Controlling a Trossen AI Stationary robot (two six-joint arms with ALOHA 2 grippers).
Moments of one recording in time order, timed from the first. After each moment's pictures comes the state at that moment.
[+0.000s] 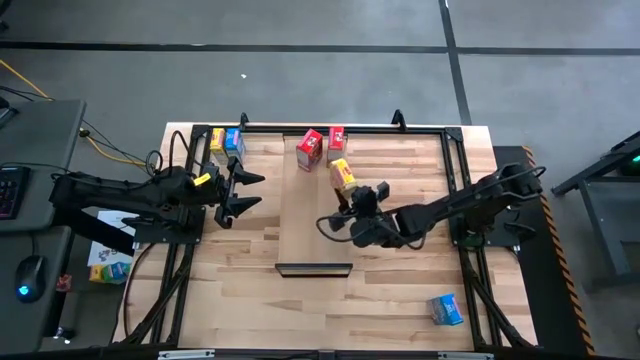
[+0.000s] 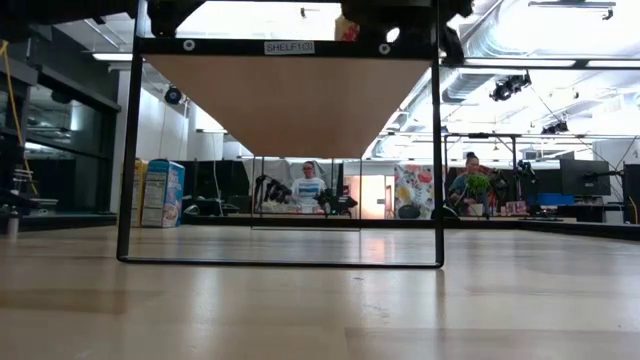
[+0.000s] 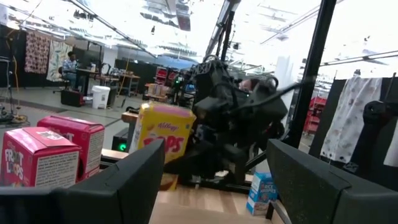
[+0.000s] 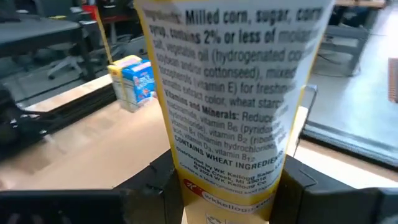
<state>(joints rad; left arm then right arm) -0.01 0.61 0.34 0.52 -0.04 -0.17 0.29 1.61 1.10 -0.09 1.13 0.63</state>
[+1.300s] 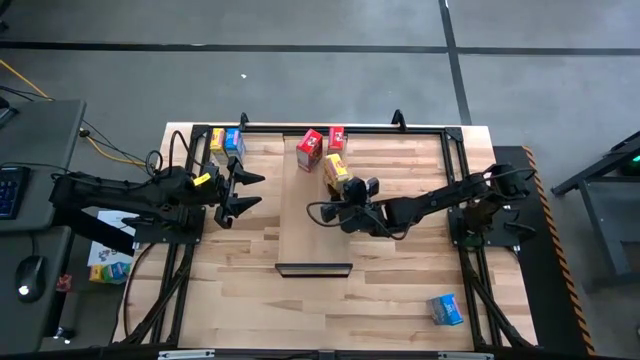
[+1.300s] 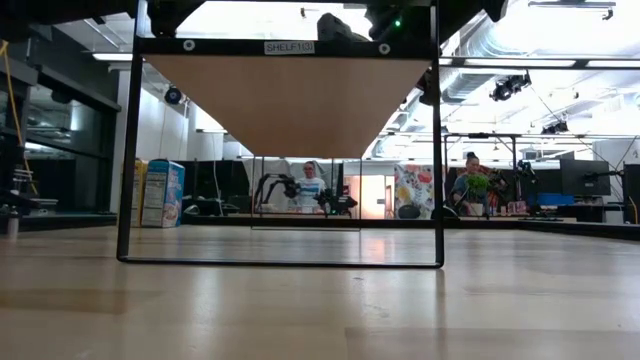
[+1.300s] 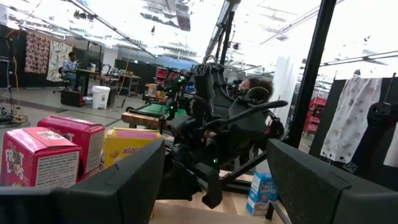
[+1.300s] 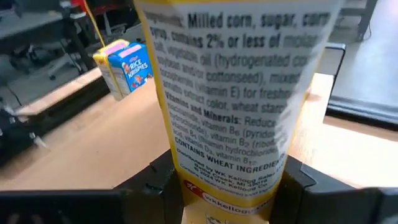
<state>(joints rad) -0.01 0.61 0.34 0.52 -0.04 -0.17 0.18 1.70 1.09 -0.04 0.99 0.74</state>
